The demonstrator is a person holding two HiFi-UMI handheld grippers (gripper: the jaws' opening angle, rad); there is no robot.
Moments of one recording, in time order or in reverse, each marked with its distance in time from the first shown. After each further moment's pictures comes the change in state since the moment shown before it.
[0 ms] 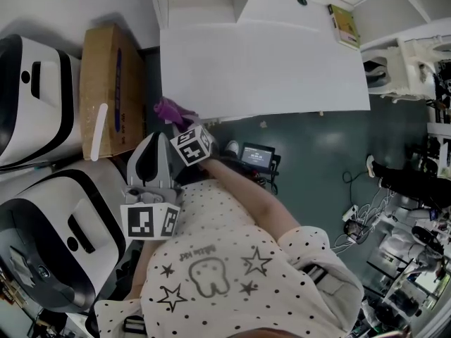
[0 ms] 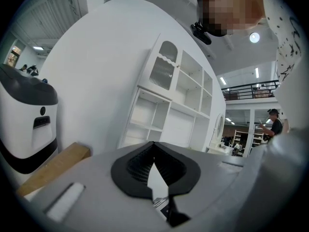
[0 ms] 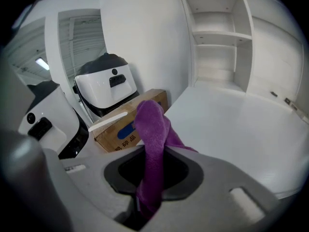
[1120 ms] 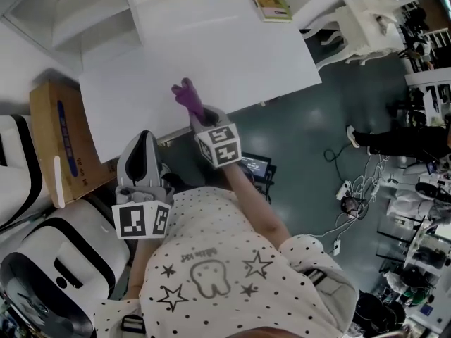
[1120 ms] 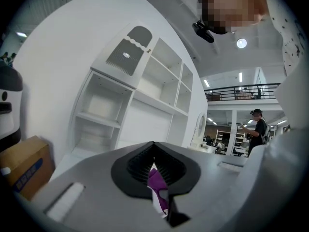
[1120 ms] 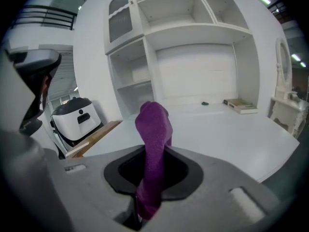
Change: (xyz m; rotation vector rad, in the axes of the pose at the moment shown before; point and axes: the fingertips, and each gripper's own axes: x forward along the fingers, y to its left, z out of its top) left arm 0.111 -0.188 -0.034 0.025 0.006 -0.204; right arm -0.221 -0.272 -0.029 0.256 -0.304 -0.258
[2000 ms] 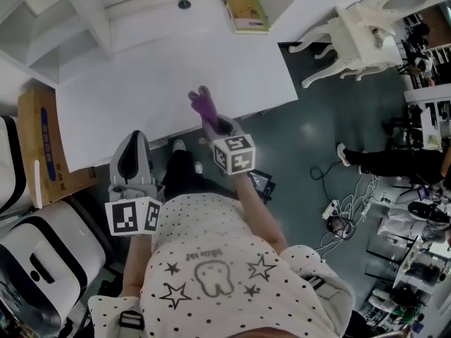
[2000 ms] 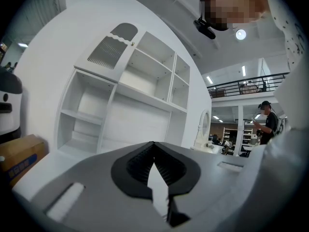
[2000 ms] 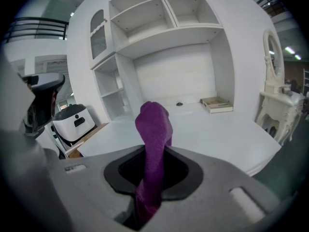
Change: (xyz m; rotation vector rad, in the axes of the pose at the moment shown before) left arm 0.080 -0.106 -0.026 0.038 -0.028 0.075; right arm -0.081 -0.173 -0.005 0.058 0.000 -0.010
